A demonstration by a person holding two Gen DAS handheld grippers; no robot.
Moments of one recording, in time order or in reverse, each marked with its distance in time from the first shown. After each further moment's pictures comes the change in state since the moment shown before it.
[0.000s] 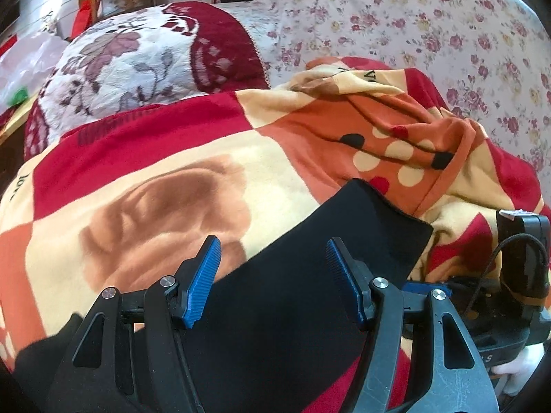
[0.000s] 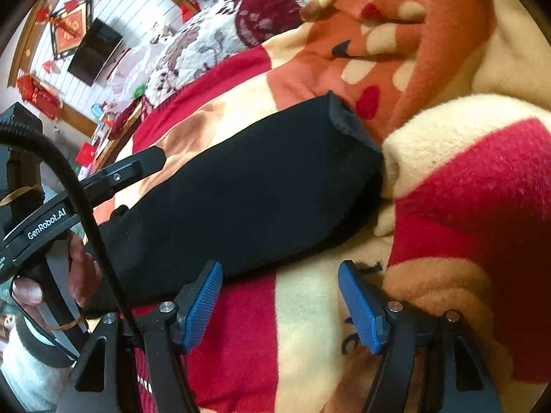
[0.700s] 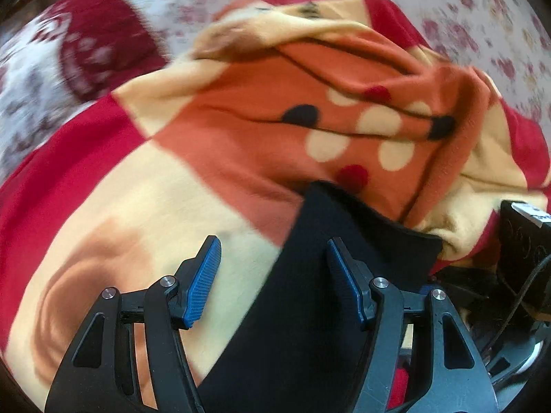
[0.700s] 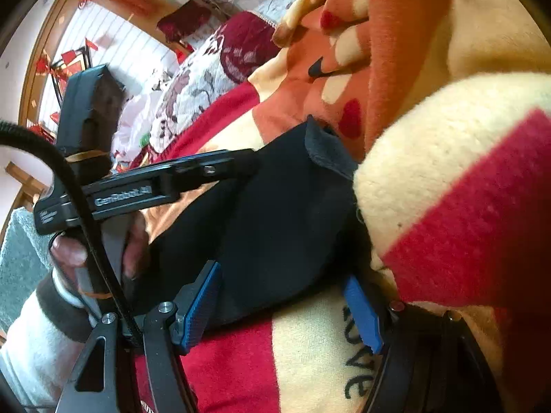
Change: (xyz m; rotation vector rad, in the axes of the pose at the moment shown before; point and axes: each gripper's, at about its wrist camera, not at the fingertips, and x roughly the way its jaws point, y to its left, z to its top) left arm 0.093 -0.039 0.053 0.301 0.232 -0.218; right arm 0.003 -0.023 0.000 0.117 -0.153 0.108
